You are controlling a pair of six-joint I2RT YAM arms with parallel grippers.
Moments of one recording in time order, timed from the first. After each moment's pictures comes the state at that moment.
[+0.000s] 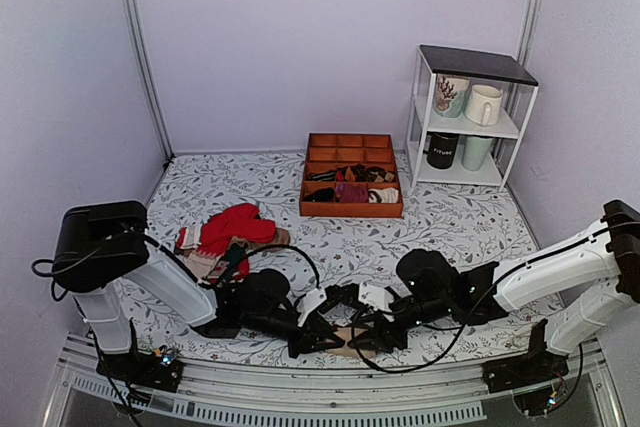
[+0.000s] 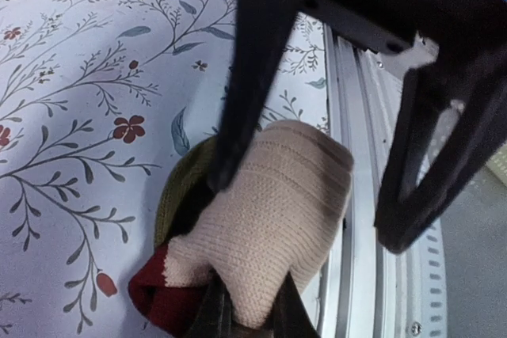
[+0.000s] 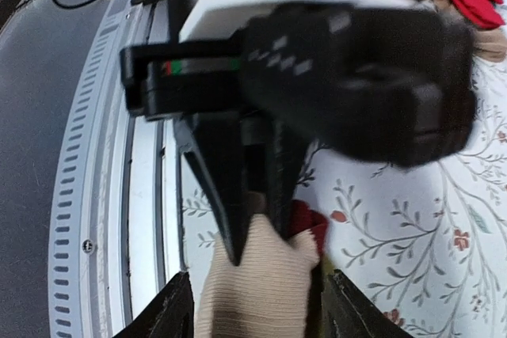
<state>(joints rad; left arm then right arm) -1.20 1.85 0.55 0.75 0.35 -0.26 1.16 1.44 0.57 0.20 -0.31 -0.08</state>
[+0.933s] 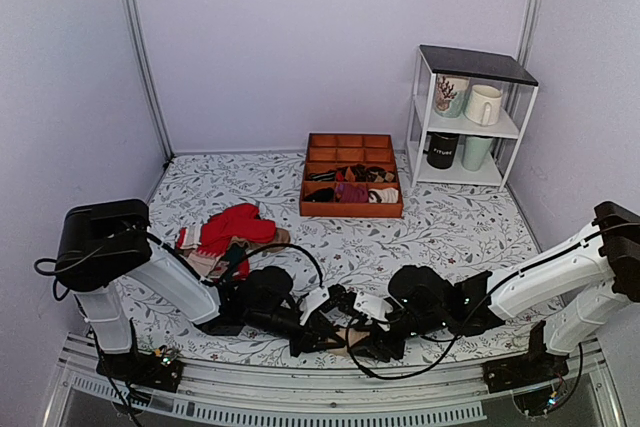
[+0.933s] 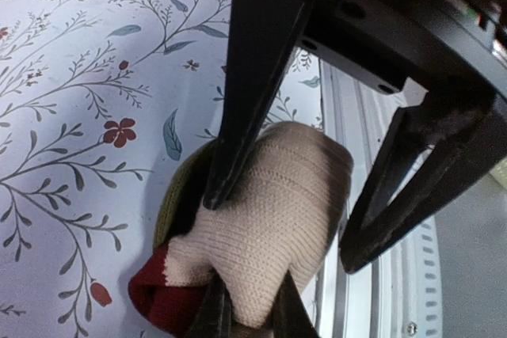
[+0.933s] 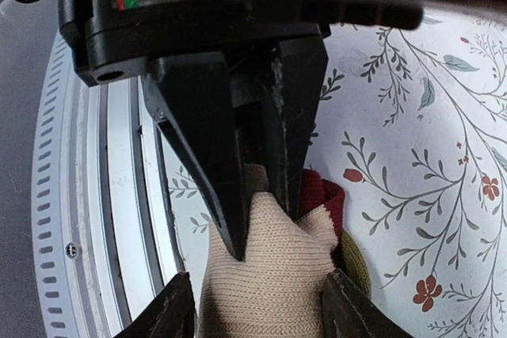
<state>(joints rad) -1.18 1.86 0.58 0.72 0.40 -0.26 1.25 1.49 0.57 0.16 -0.17 0.05</state>
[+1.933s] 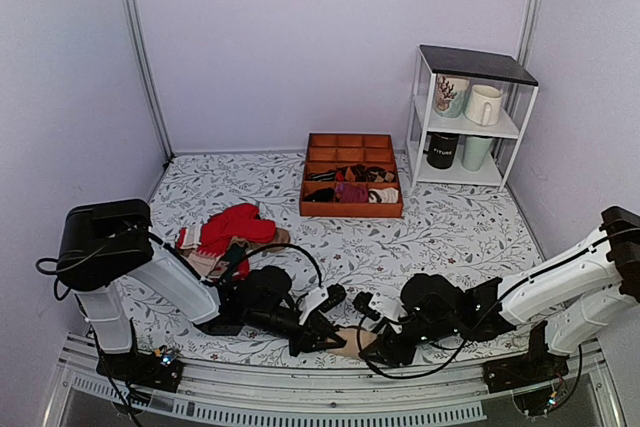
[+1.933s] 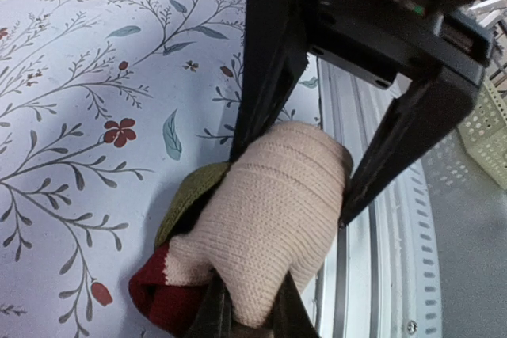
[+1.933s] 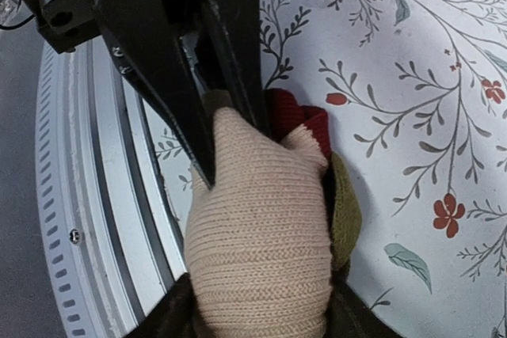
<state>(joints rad) -1.17 1.87 0.57 0.74 0.42 -0.26 1.26 1.43 0.47 0.17 -0.14 0.26</state>
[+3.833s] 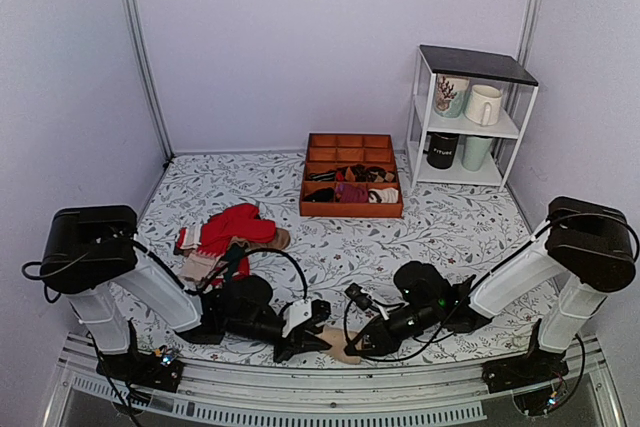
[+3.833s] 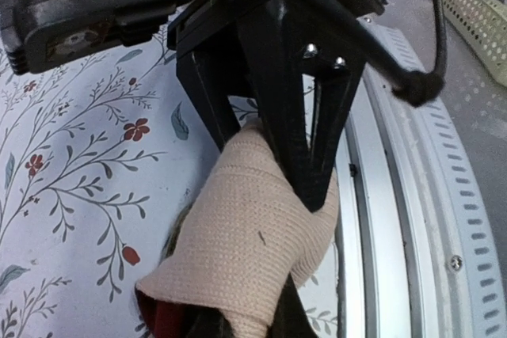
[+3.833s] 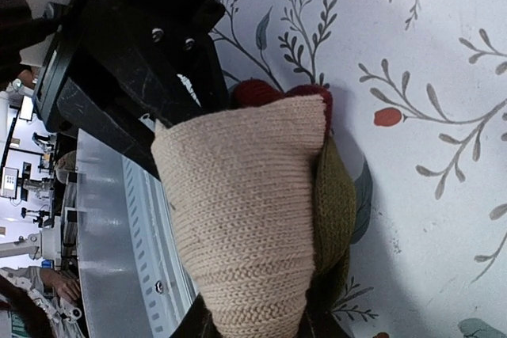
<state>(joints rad) -1.21 1.78 0.43 0.85 0.31 0.04 1.11 1.71 0.48 0.54 -0.55 0.59</state>
